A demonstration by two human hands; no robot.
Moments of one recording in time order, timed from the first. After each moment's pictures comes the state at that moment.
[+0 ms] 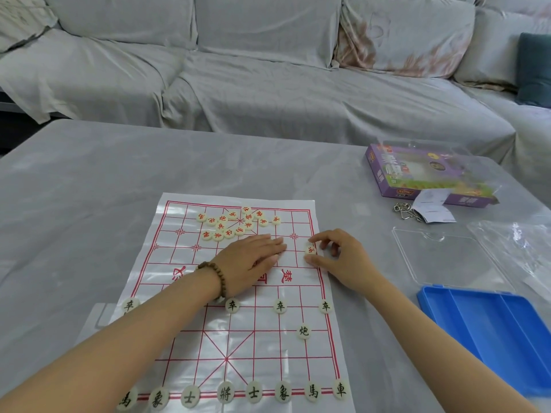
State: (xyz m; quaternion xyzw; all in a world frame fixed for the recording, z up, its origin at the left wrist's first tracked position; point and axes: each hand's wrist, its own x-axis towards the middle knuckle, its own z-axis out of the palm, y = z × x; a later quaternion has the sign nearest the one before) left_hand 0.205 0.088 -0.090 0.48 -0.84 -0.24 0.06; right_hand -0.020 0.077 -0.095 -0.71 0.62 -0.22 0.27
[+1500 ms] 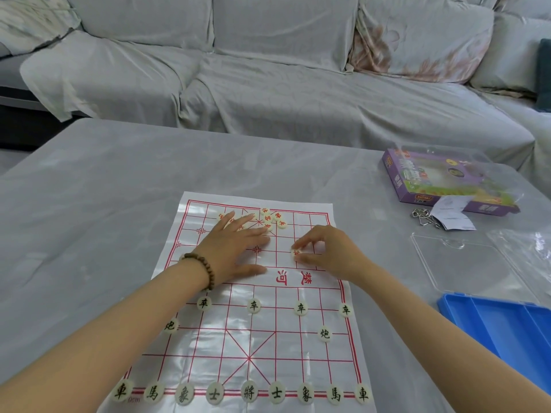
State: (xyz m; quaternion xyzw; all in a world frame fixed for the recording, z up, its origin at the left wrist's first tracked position) left_hand 0.259 0.079 -0.081 0.51 -0.86 -0.06 -0.03; right_hand 0.035 0.062 -0.072 -0.77 0.56 -0.11 0.27
